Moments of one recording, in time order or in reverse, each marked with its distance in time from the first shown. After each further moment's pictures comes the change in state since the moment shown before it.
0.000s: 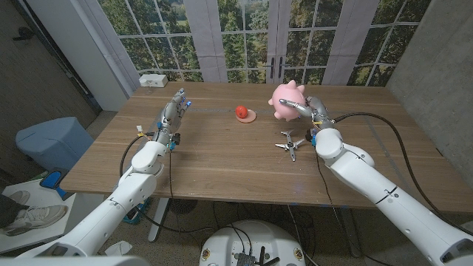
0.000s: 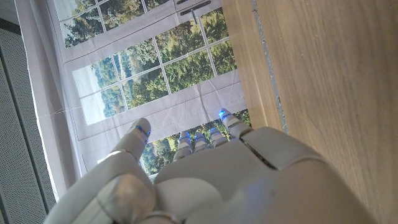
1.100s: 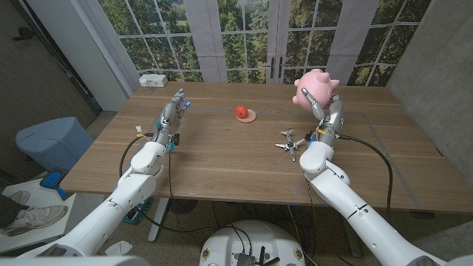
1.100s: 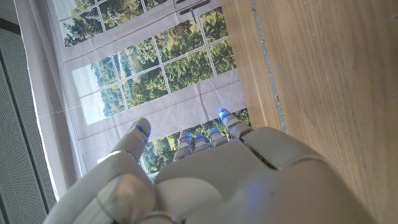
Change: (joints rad) left arm 0.006 0.002 -0.004 -0.001 0.001 -0.003 0.002; left_hand 0.000 0.000 0.000 0.000 0.000 0.000 0.000 0.000 0.000 0.000 0.000 0.000 0.000 0.000 0.000 0.000 0.000 0.000 0.000 0.000 0.000; right arm -0.092 0.283 0.049 0.226 -0.159 0.406 -0.559; right_hand -0.005 0.005 0.000 0.000 -0.003 -0.009 -0.002 0.007 -0.027 -0.011 0.000 -0.001 -0.002 -0.010 0.007 0.000 0.003 0.000 0.000 -0.004 0.000
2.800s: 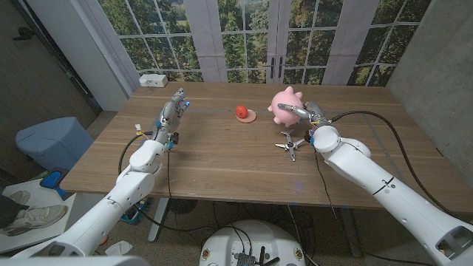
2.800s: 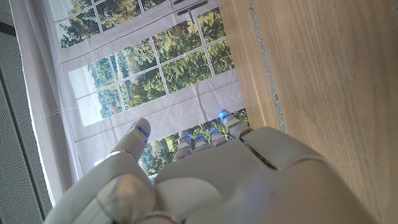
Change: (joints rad) left arm -0.010 0.012 0.000 0.000 -0.007 0.023 -0.008; left_hand 0.000 0.000 0.000 0.000 0.000 0.000 0.000 0.000 0.000 0.000 0.000 0.000 0.000 0.000 0.000 0.000 0.000 -0.009 -0.002 0.000 0.000; right arm 0.145 -0.274 -0.083 -0.195 0.213 -0.502 0.544; right_hand 0.000 0.000 0.000 0.000 0.002 -0.003 0.003 0.004 0.000 0.000 0.000 0.008 -0.013 0.000 0.000 0.000 -0.003 0.000 0.000 -0.011 0.000
